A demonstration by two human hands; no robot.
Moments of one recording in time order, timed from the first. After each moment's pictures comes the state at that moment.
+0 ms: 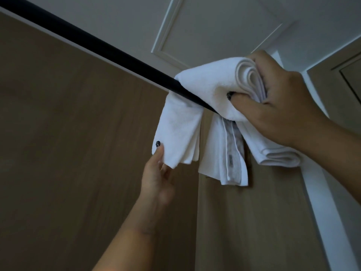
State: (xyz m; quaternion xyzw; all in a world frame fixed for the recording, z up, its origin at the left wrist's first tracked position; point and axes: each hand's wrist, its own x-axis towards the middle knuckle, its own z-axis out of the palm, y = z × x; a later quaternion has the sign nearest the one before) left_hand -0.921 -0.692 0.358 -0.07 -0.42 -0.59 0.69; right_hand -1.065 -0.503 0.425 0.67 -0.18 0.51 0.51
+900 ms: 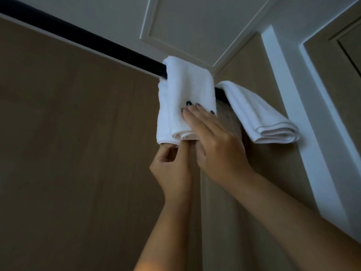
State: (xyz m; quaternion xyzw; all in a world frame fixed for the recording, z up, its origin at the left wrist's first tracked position) left_hand -0.965 -0.654 0.333 -0.09 -0.43 -0.29 0.85; right_hand -1.045 -0.618 0.367 0.61 -0.19 0.47 0.61
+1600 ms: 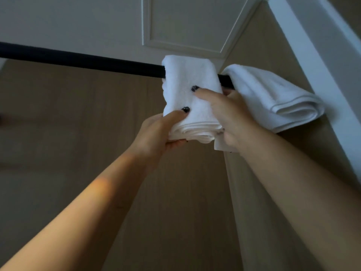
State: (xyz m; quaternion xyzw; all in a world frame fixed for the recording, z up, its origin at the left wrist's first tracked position) left_hand -0.878 -0.615 0.387 0.15 -0.72 -0.21 0.65; right_hand -1.033 -0.607 0.423 0.62 -0.17 0.75 -0.14
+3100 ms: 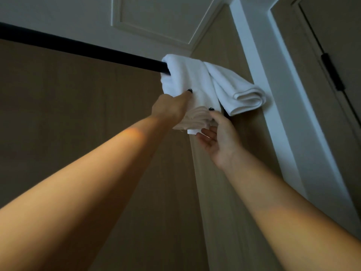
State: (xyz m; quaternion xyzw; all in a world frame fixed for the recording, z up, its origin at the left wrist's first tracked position) left_hand -0.943 -0.584 0.406 0.32 -0.72 -0.11 0.61; right_hand -1.056 -0.579 0.337 0.42 -0.16 0.81 -0.38
